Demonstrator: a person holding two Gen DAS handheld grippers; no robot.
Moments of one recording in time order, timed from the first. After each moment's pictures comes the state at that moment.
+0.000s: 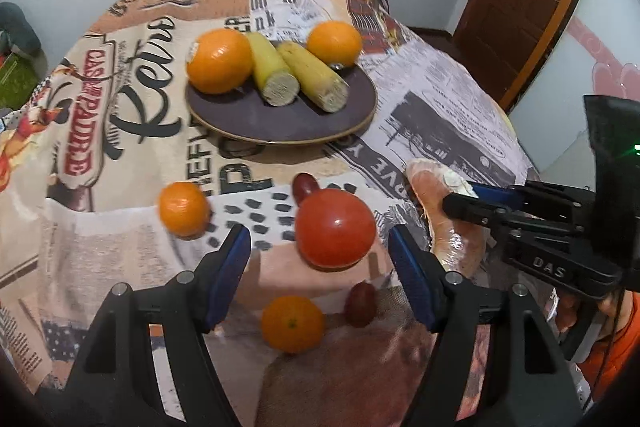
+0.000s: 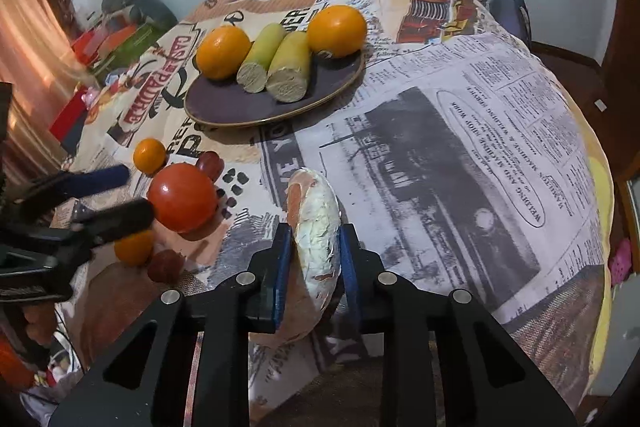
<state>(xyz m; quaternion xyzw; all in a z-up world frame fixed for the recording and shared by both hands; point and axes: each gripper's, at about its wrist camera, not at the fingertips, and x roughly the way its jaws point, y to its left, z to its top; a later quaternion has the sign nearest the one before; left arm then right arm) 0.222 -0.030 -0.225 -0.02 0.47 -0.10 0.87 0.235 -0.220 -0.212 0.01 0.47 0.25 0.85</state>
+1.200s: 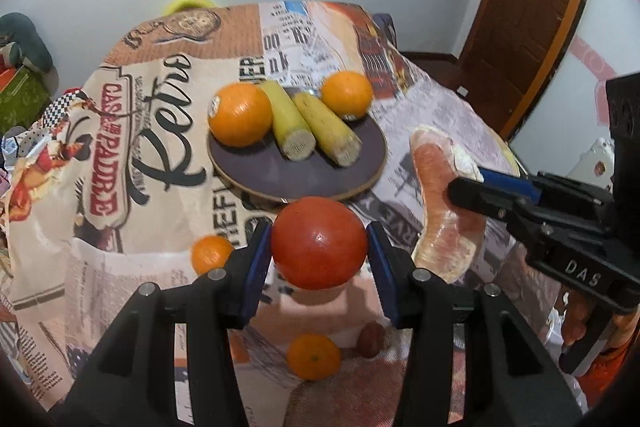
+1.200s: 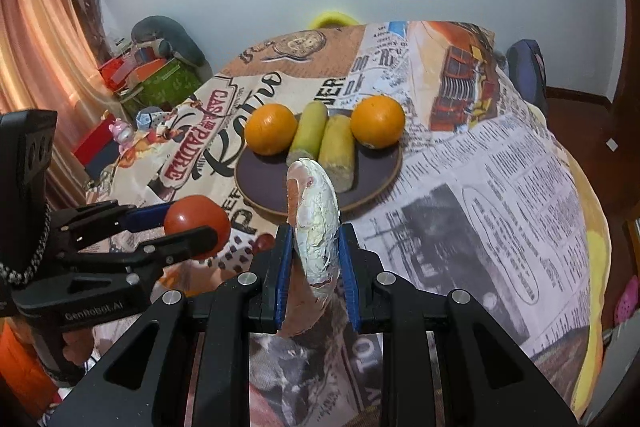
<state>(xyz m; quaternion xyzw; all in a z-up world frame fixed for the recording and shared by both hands) 0.231 -0.013 -0.185 -0.02 0.43 -0.09 0.90 0.244 -0.188 -0.158 0.02 0.39 0.29 0.87</state>
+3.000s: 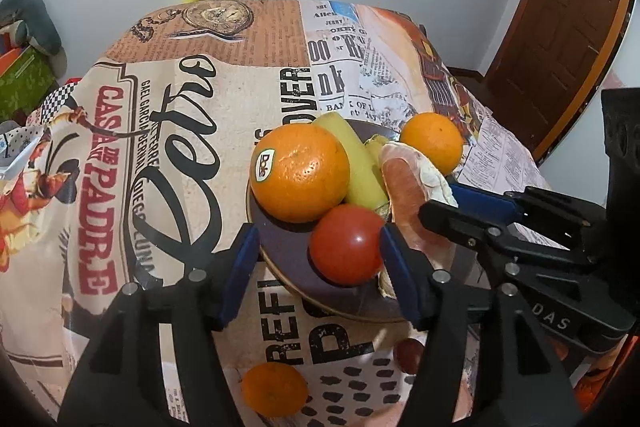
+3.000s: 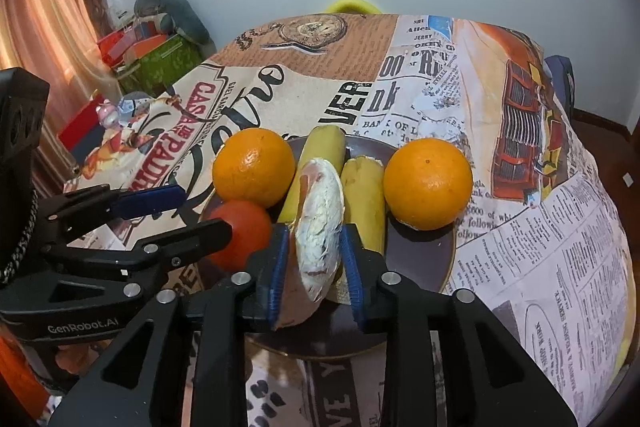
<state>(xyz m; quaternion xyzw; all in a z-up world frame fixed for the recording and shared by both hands) 0.331 0.035 -0.216 -0.05 0.43 -0.05 0.90 0.333 -0.127 -0.185 -0.02 0.41 0.31 0.86</state>
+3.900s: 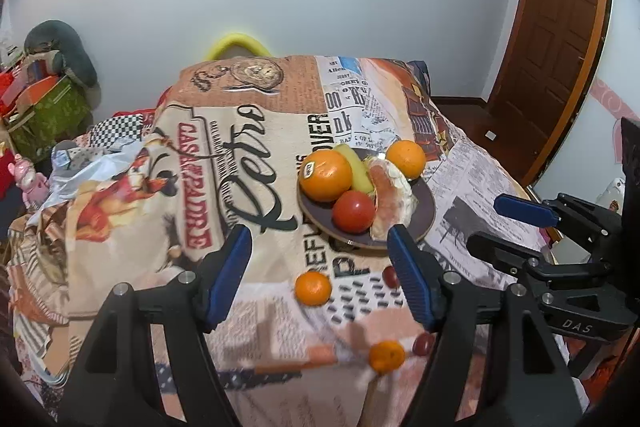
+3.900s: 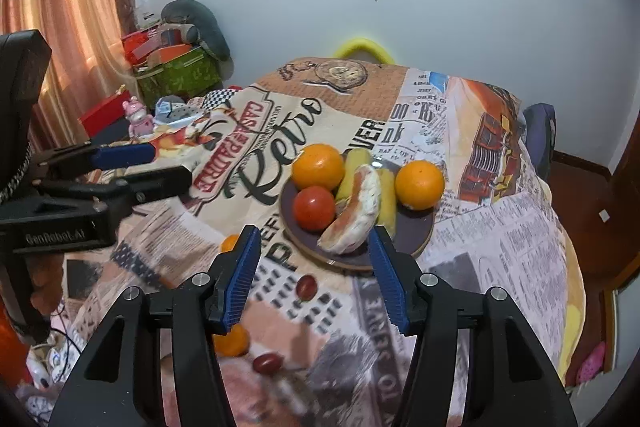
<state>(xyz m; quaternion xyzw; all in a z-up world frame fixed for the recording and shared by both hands) 0.198 0.054 -0.122 -0.03 0.37 -0.02 0.93 0.217 -0.138 -0.116 -0.07 0.35 0.31 0.88</state>
